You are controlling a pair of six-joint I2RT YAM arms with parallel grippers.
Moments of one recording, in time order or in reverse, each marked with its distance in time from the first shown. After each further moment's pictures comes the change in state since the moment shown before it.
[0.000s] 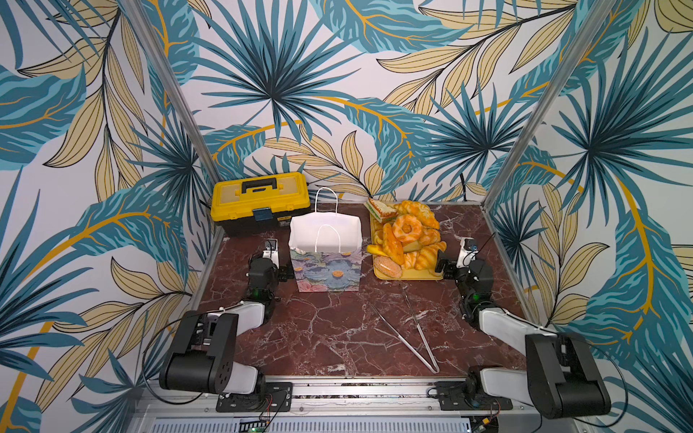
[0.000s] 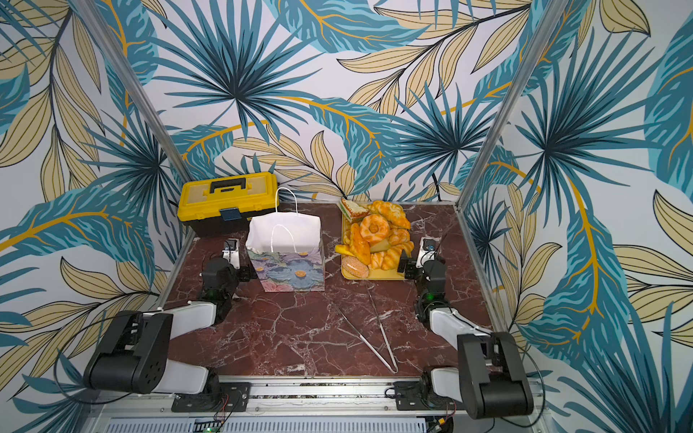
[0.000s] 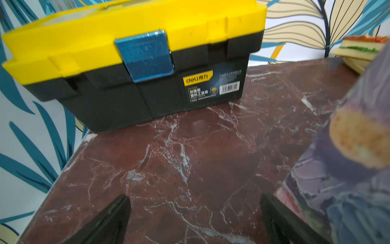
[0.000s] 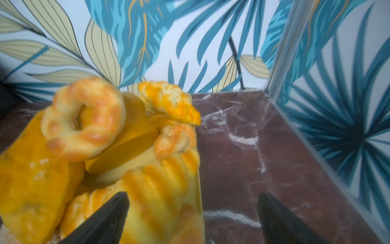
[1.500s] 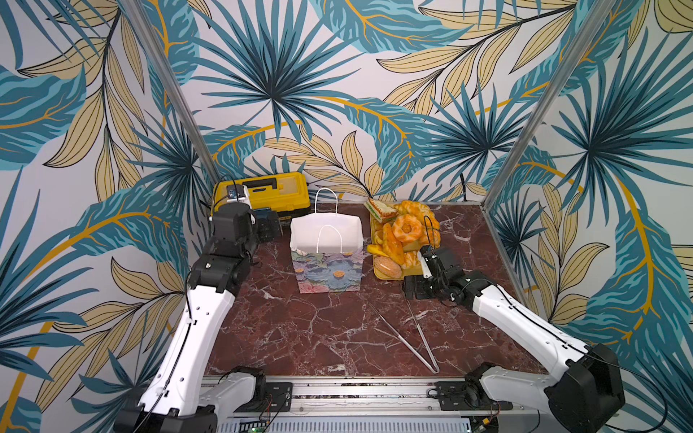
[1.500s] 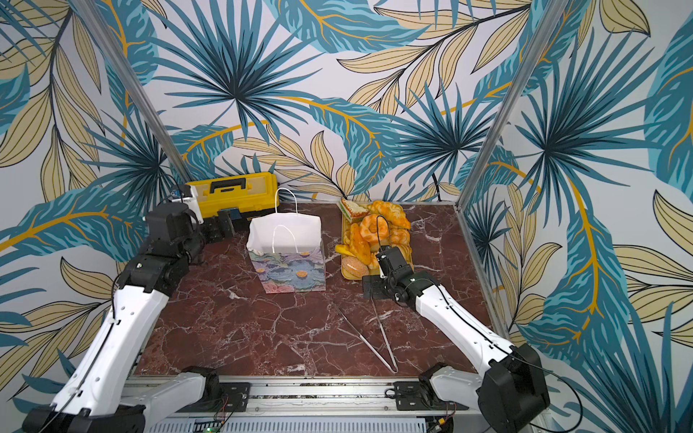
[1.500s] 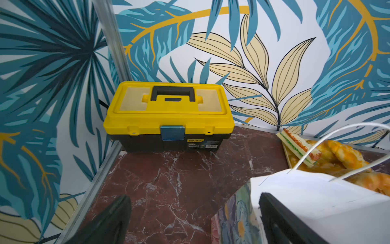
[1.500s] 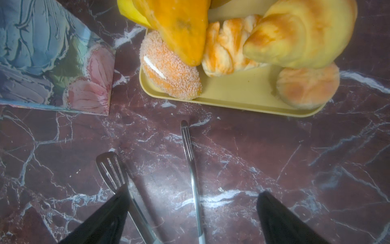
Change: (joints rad) left arm -0.048 -0.220 0.925 -1.255 -0.012 -0.281; right arm 0.444 -0.001 0.505 -1.347 -0.083 0.290
